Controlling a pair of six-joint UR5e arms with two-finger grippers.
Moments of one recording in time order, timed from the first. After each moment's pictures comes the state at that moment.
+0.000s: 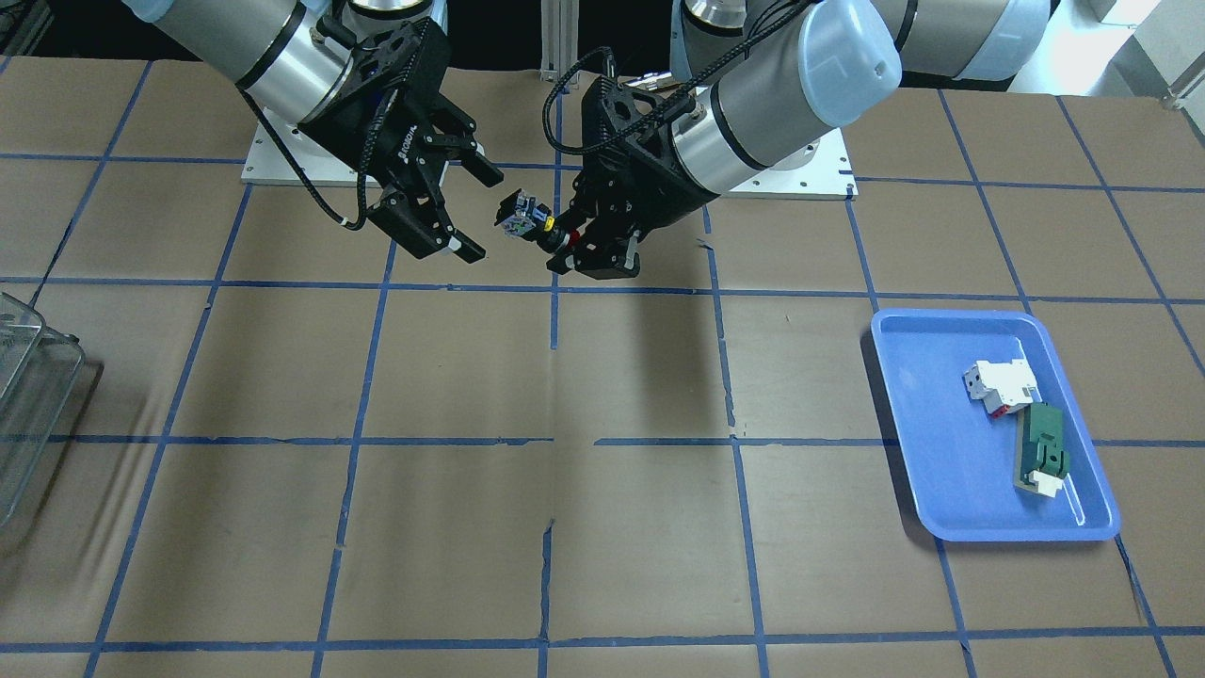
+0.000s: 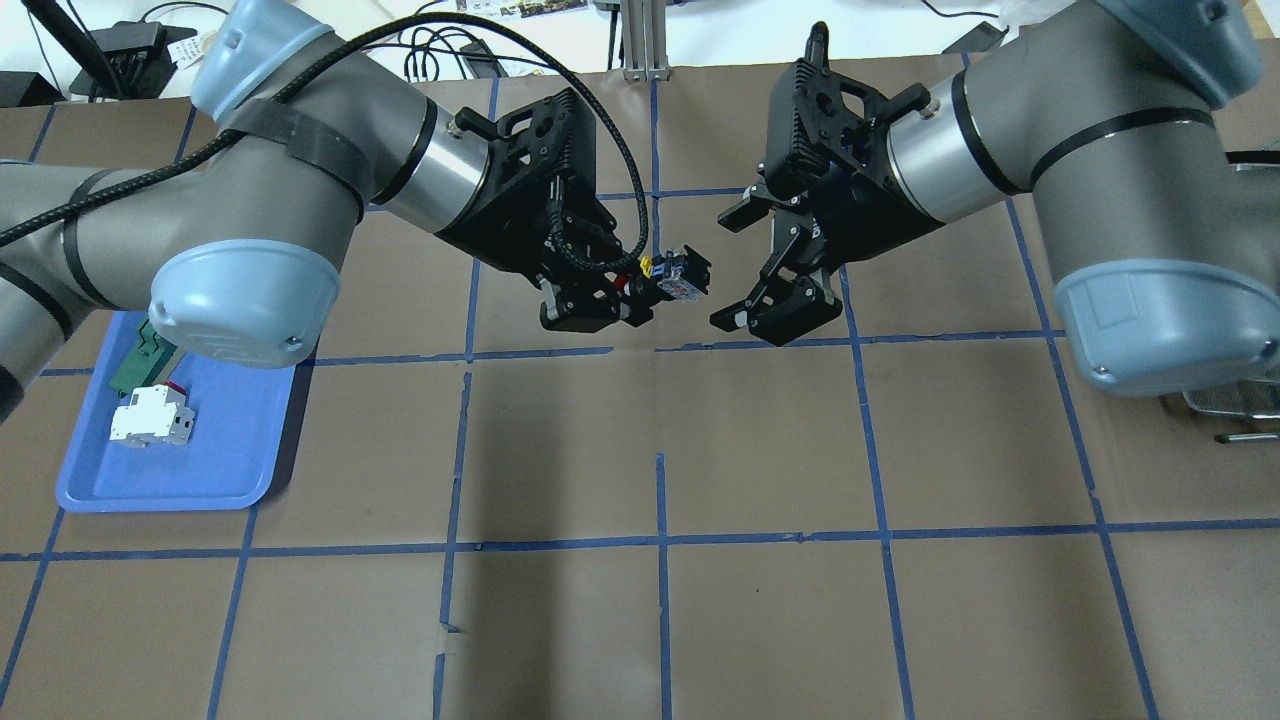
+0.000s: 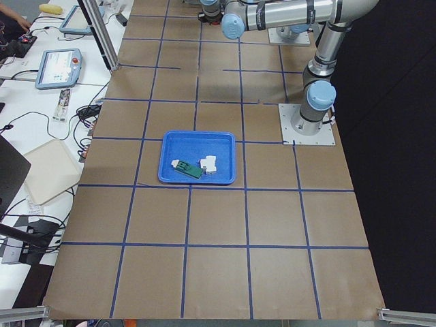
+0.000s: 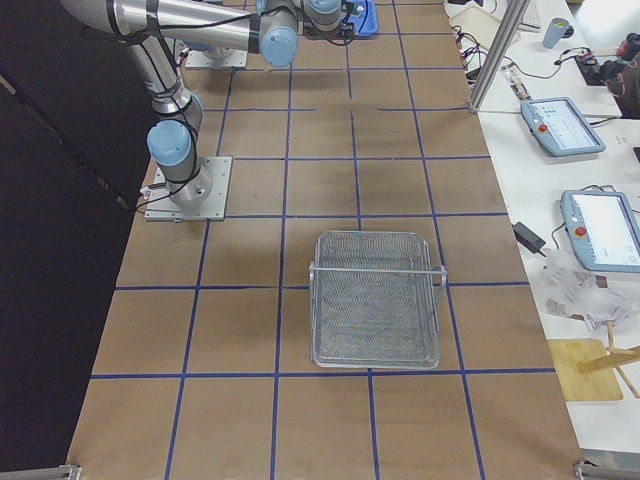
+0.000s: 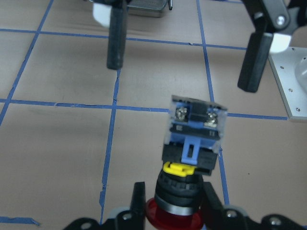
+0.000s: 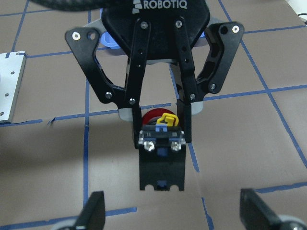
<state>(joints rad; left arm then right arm) -1.70 -1.62 -1.78 -1.29 0.88 1.38 1.59 -1.67 1.87 -1.89 -0.84 -1.36</state>
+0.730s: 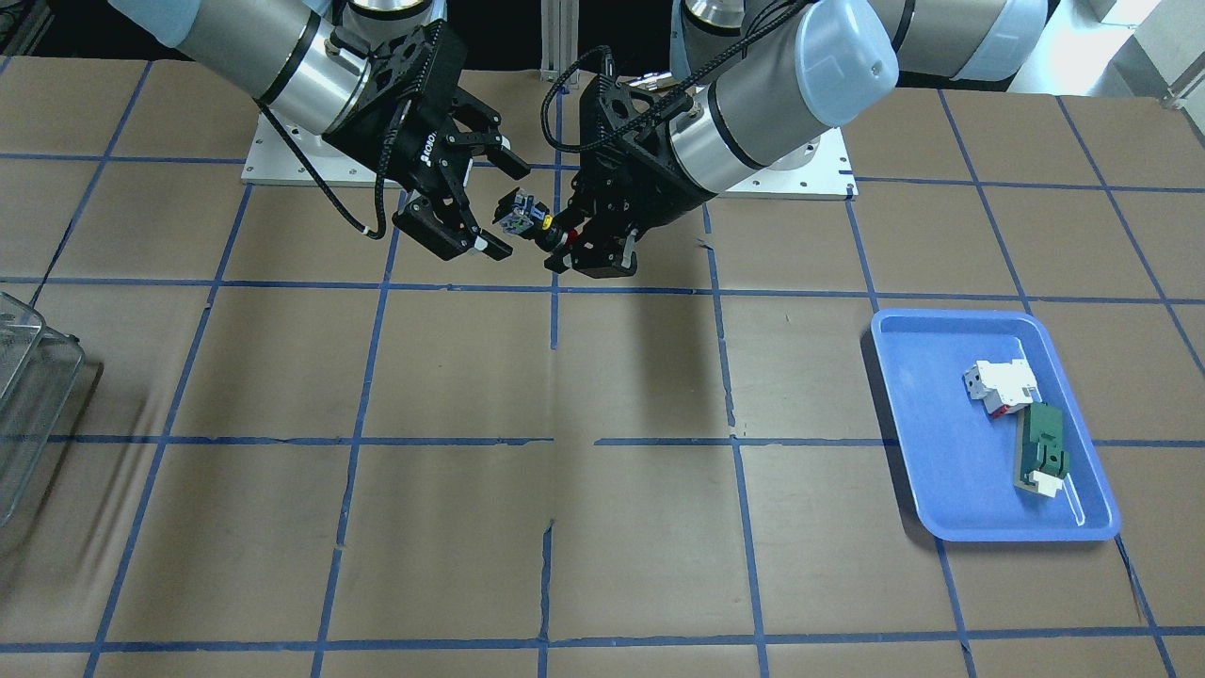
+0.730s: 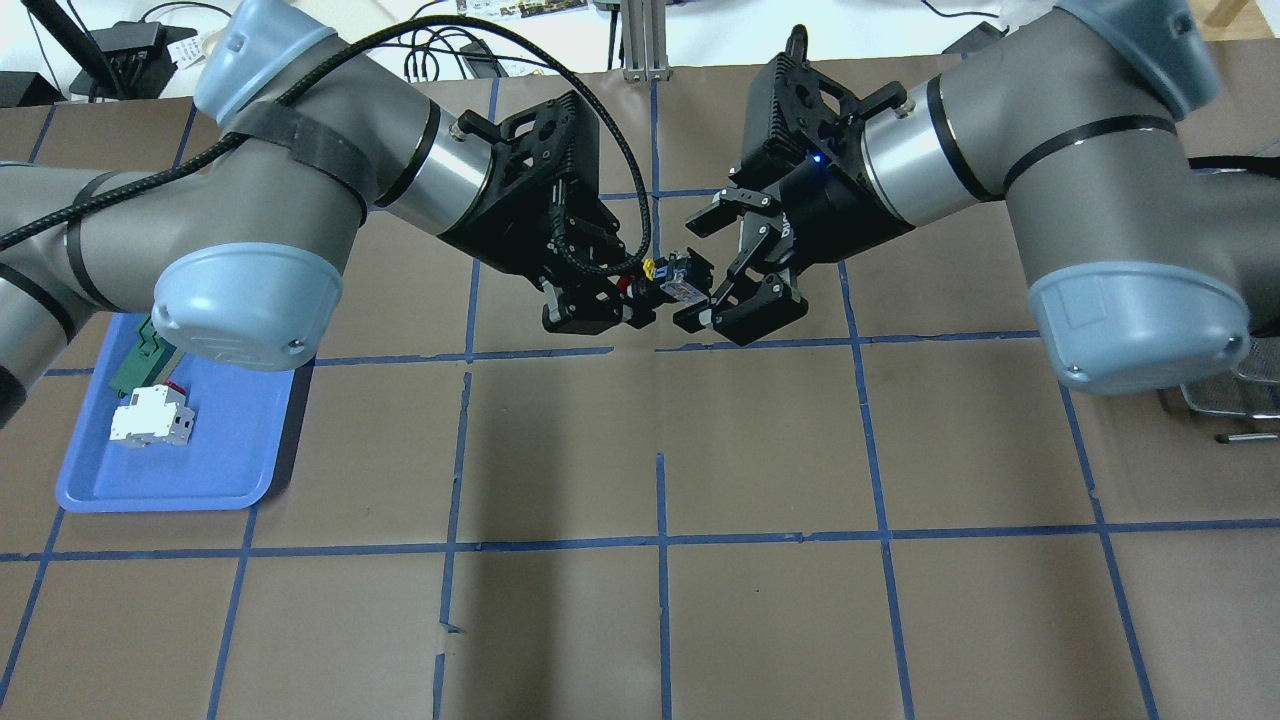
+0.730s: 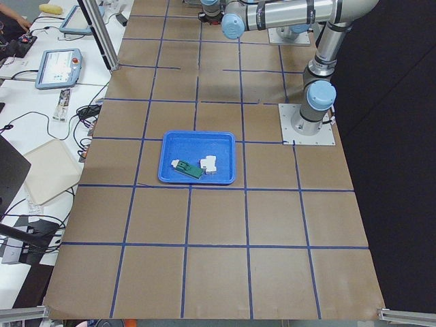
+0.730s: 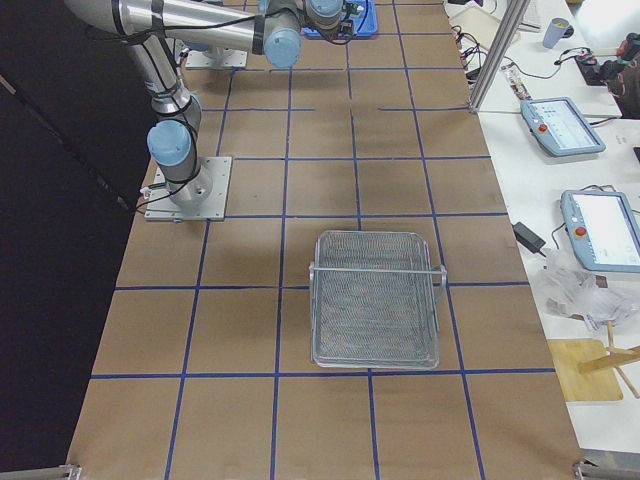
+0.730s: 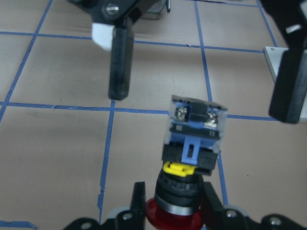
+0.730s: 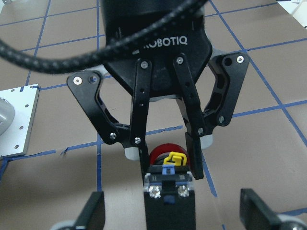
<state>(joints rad) -1.70 -1.62 -1.78 -1.29 0.88 1.39 1.61 -1.64 1.87 -1.90 -0.77 -1.30</state>
